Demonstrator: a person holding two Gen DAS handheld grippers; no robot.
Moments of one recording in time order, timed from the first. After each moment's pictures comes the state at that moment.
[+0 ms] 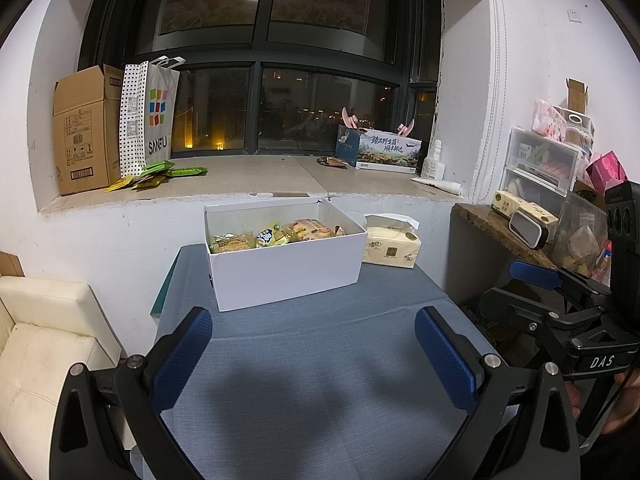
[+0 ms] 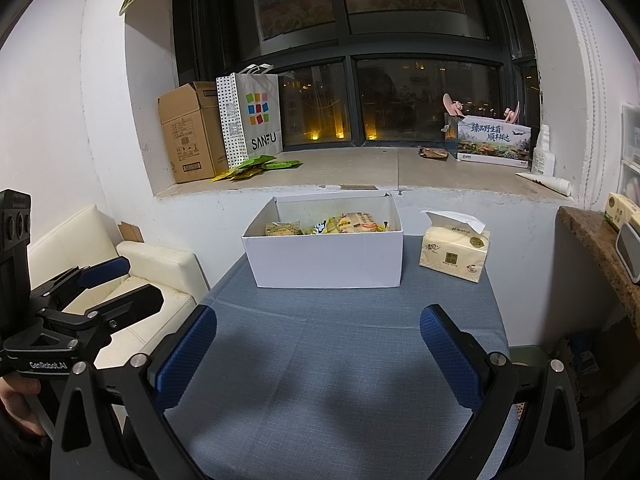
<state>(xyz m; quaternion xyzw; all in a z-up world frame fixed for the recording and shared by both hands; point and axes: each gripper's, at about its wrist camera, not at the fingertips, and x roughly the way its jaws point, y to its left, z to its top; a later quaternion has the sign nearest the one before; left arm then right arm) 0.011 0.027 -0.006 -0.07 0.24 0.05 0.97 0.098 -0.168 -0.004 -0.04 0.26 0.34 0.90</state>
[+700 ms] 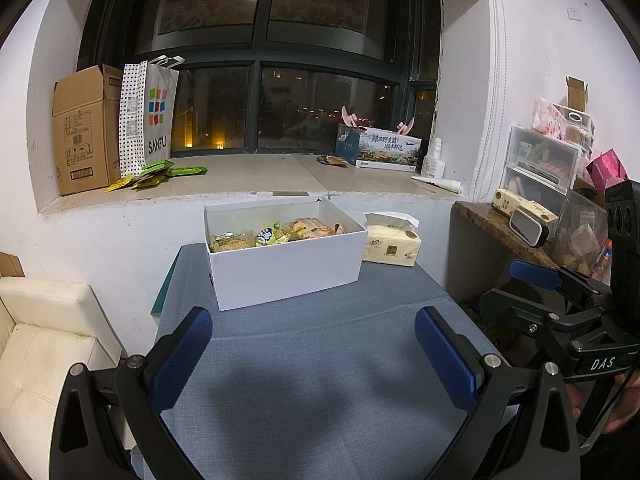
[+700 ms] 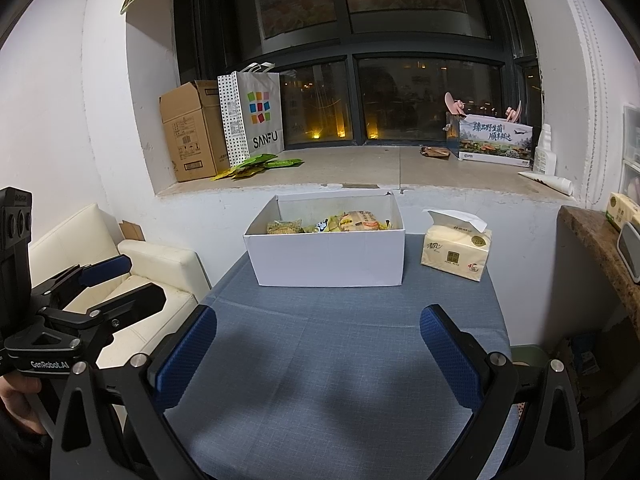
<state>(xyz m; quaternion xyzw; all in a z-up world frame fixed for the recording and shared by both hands) 0.011 0.028 -0.006 -0.07 0.24 0.05 0.97 0.098 -0.167 -0.005 -0.04 0.26 0.35 0.90</state>
